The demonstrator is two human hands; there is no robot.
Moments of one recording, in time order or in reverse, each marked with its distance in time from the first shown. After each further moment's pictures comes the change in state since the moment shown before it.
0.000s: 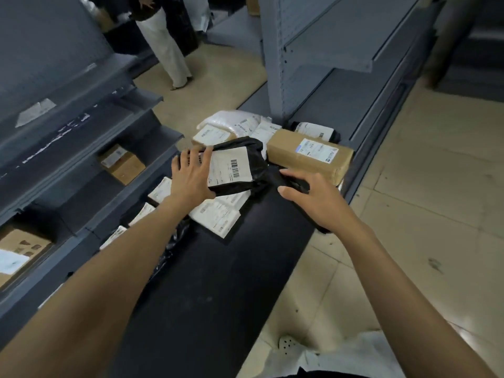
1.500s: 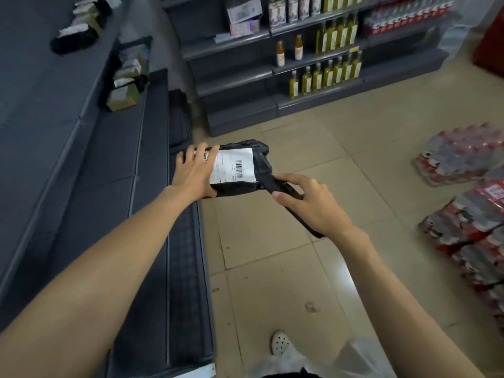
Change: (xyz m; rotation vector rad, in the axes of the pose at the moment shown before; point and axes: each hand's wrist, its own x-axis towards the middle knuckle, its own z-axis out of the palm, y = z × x) left_hand 0.525 0.840 -0.112 -0.019 0.101 0.947; right_hand 0.111 0.420 -0.619 0.068 0.723 0.464
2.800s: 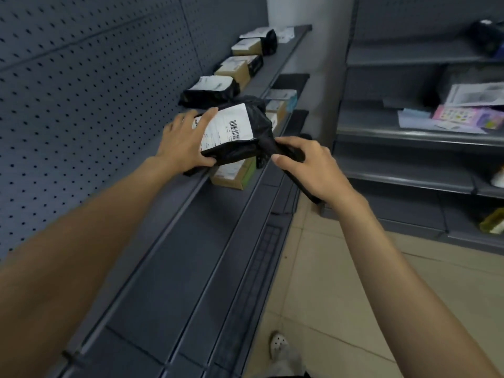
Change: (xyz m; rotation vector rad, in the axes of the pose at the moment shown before) left_hand 0.515 -0.619 0.024 0.016 0.094 -0.586; right_hand 0.875 -0.305 0.206 0.016 -0.356 -0.520
